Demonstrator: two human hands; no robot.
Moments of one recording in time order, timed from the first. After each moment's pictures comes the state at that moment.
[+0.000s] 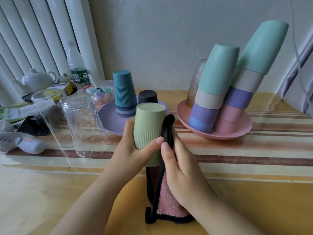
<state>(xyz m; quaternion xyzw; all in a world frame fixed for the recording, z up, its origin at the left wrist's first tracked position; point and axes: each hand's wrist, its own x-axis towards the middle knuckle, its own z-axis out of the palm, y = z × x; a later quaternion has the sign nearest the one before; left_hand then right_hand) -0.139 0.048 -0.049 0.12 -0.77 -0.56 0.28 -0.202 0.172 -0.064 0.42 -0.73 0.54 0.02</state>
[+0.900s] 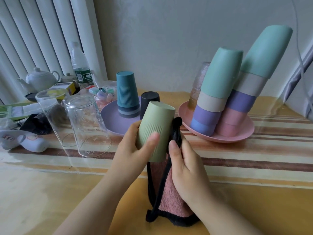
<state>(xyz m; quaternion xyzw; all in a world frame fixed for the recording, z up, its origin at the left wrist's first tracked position) -0.141 0.050 -0.053 0.13 -0.75 -0.57 0.31 -0.208 0.172 -0.072 0.36 -0.72 0.59 0.01</state>
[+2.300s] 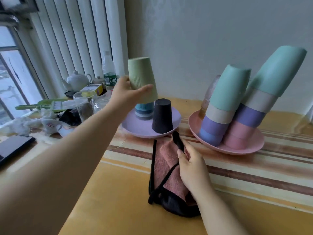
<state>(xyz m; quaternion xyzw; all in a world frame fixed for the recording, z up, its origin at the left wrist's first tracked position) -0.182 -0.016 0.047 0.25 -0.71 -0.52 0.41 -0.239 0.180 -0.078 0.32 -0.75 0.57 -0.10</state>
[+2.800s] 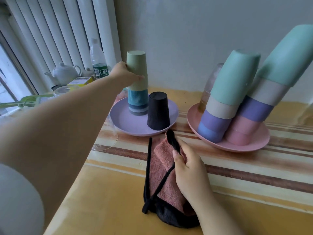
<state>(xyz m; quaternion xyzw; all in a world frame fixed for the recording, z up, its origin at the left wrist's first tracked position) -0.263 -0.102 0.053 0.38 -0.80 -0.37 0.28 -0.239 0.178 -0.079 0.34 -0.75 0.56 -0.08</state>
